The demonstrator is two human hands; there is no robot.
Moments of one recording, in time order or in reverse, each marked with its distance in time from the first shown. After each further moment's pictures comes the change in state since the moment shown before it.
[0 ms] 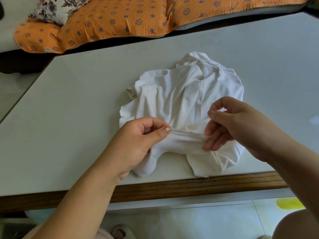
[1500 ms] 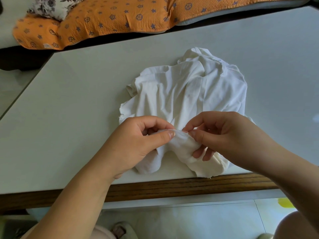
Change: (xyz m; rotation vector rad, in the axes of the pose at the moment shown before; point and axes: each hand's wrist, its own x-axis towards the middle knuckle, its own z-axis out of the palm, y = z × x) left_hand -0.004 0.003 -0.006 0.158 -0.079 0.076; right_hand -0.020 0.001 0.020 -0.186 -0.155 -0.196
